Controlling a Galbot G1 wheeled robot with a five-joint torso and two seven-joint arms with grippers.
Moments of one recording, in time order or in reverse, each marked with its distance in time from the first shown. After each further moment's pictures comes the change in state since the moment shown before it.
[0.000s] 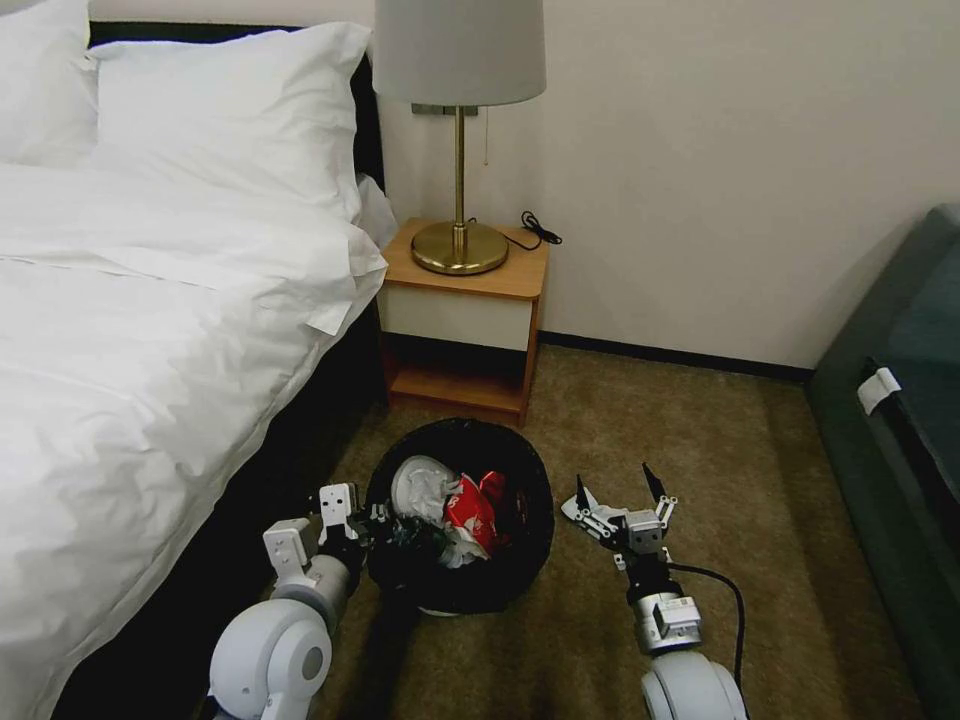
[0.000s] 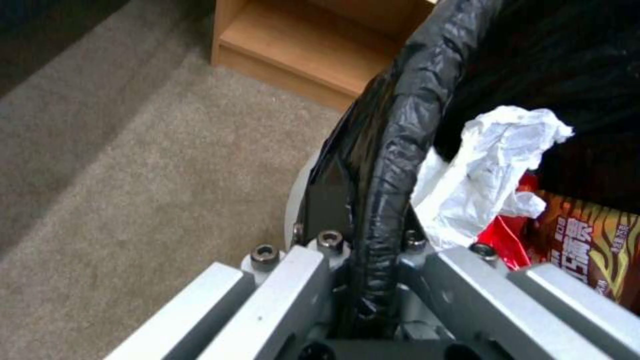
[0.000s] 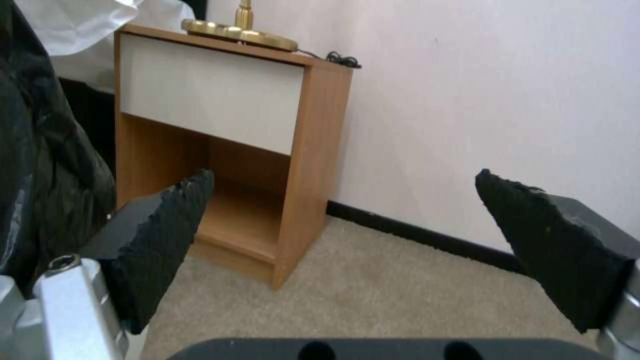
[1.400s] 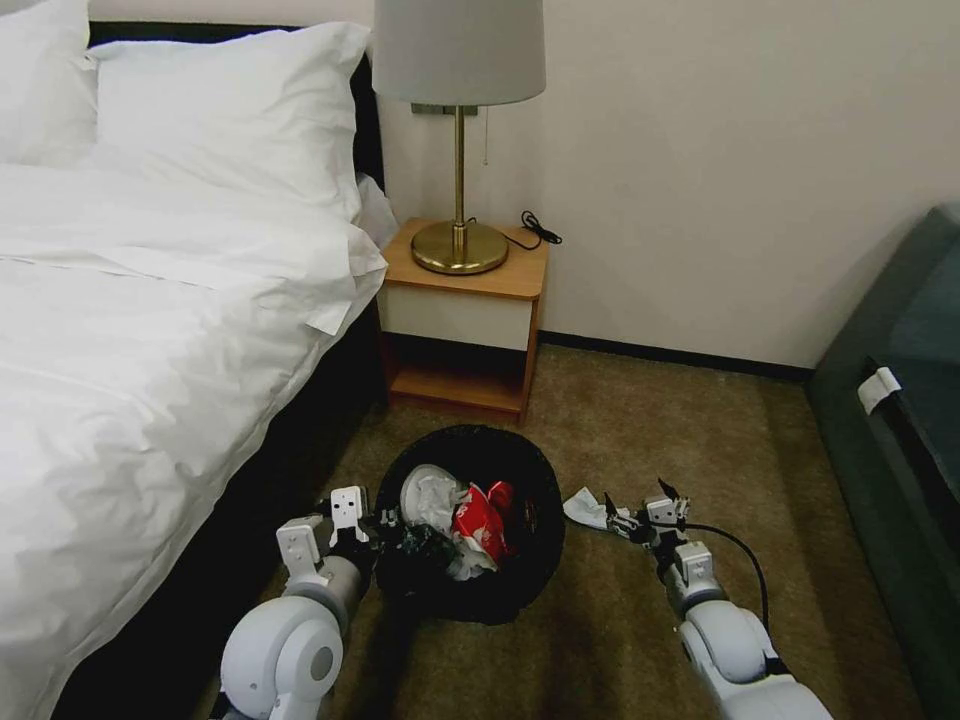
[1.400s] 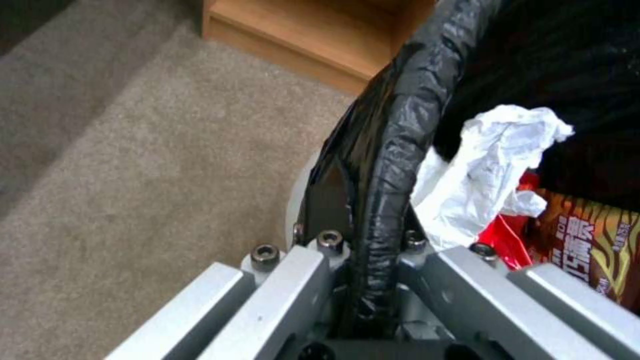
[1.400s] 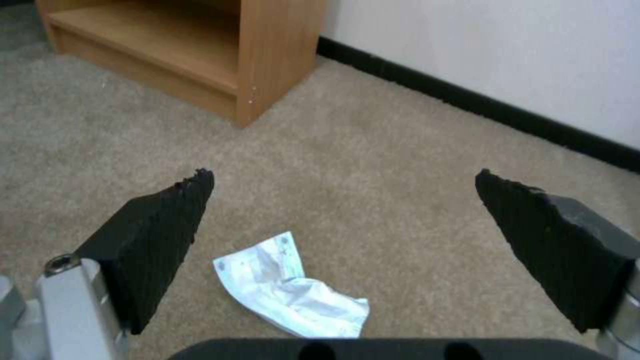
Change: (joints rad) left arm -0.012 -0.011 0.048 -0.026 -0.031 0.074 -0.079; right arm 0.258 -0.265 -0.086 -0.309 0.255 -0.311 -0.022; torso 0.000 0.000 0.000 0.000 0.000
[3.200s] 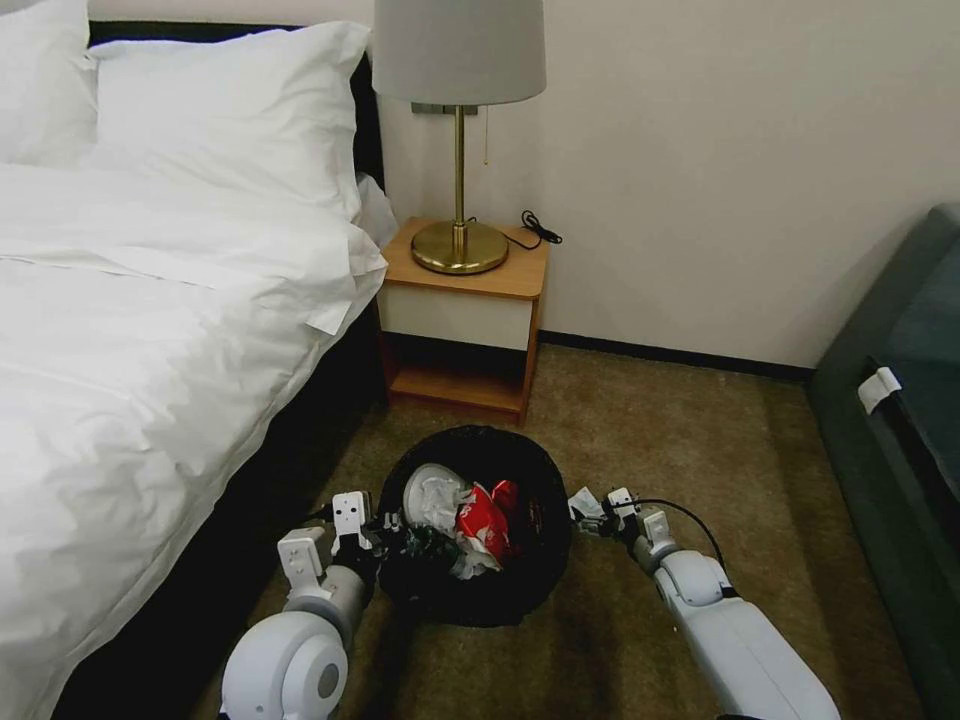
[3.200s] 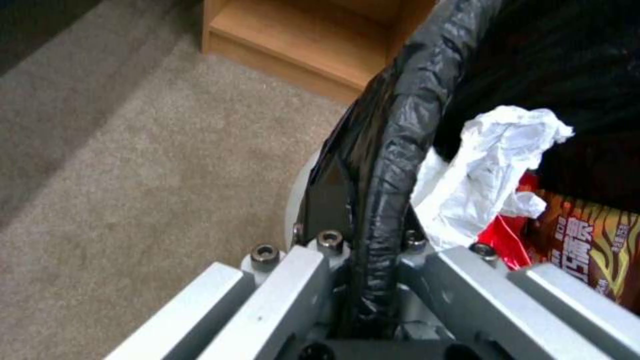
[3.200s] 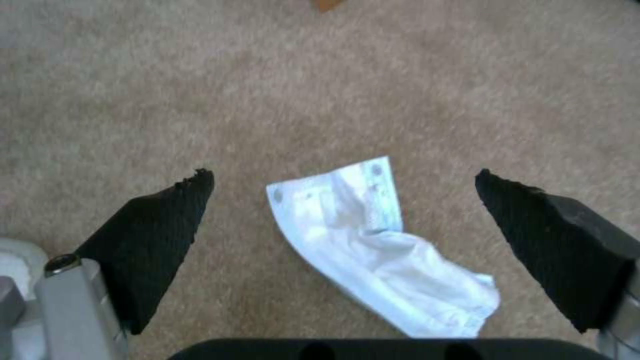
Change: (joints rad) left arm 0.051 -0.040 -0.004 -0.021 0.090 -0.045 0.061; right arm 0.343 0.026 -0.161 -0.503 0.008 -0.027 -0.236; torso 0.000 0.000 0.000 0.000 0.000
